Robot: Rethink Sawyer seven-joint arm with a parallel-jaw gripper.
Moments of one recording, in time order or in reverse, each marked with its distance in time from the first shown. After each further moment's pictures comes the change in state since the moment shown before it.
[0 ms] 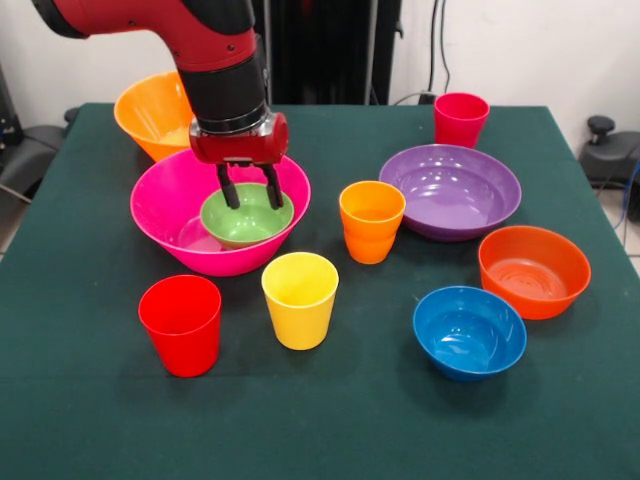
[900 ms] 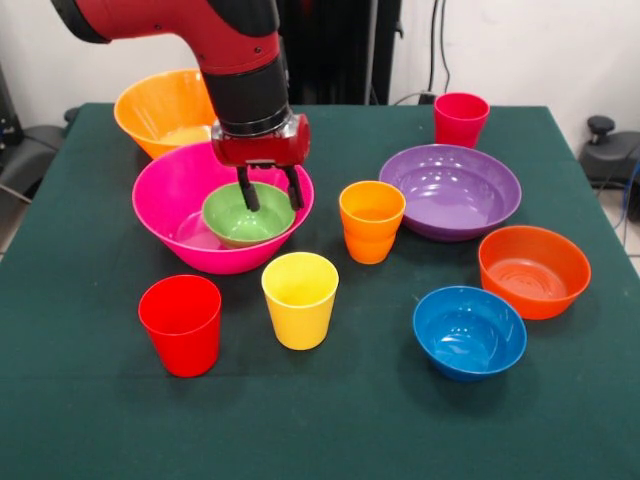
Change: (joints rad) arm 0.040 -0.001 0.000 0.001 0.001 0.000 0.000
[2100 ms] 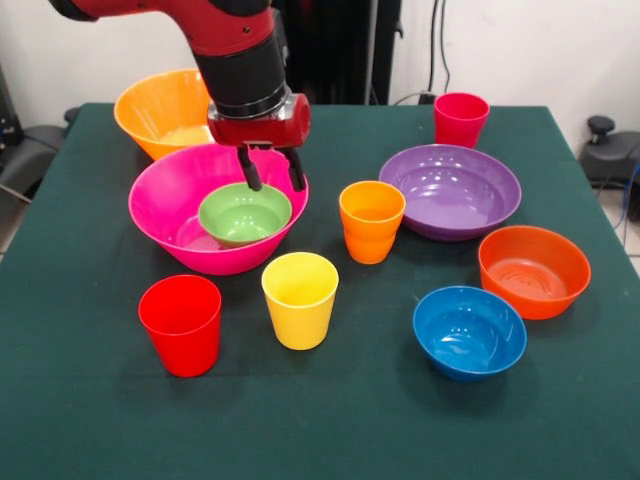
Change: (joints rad) arm 0.008 -0.050 0.000 0.001 0.122 0.111 0.000
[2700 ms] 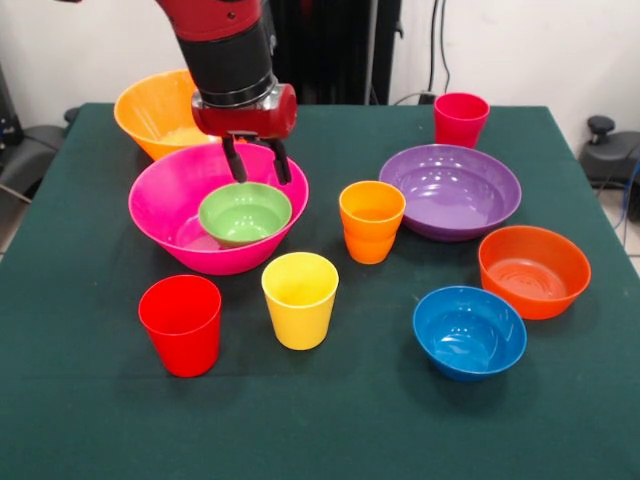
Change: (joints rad) arm 0.000 -0.037 -0.014 0.000 0.011 0.019 0.000
